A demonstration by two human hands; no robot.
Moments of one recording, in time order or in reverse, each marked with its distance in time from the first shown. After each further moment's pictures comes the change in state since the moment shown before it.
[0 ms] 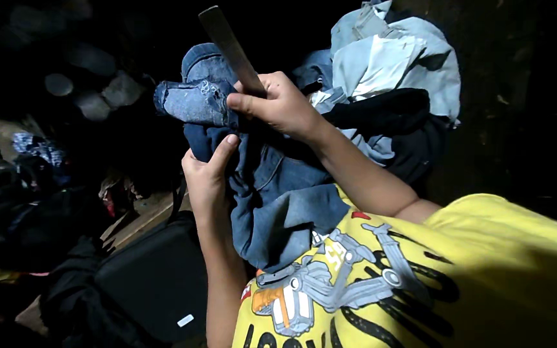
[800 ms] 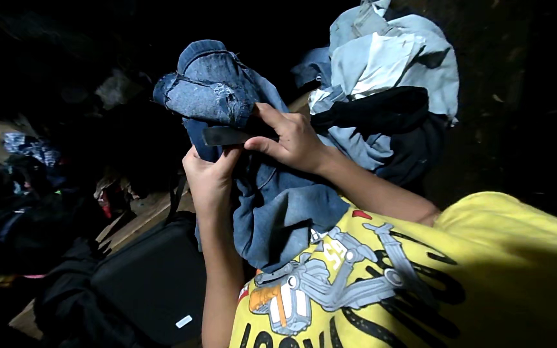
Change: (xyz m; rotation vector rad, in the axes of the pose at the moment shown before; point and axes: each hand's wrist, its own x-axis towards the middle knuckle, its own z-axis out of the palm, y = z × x) left_hand 0.001 -0.005 0.001 0.010 -0.023 0.110; right_hand -0.049 0.030 0.001 -0.670 0.059 -0.346
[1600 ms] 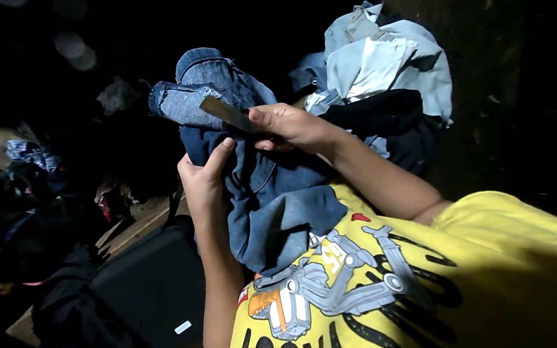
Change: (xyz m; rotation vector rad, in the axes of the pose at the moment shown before) left_hand 0.000 0.004 0.001 0.006 0.048 -0.085; right_hand 0.027 0.002 -0.028 1.115 -0.453 0.510
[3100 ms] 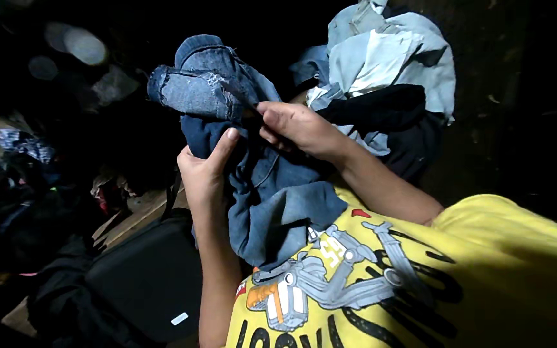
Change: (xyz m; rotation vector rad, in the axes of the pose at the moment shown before) left_hand -0.004 -0.002 -0.002 -0.039 -0.050 0.003; right_hand -0.020 0.009 0.008 -0.265 0.164 -0.136
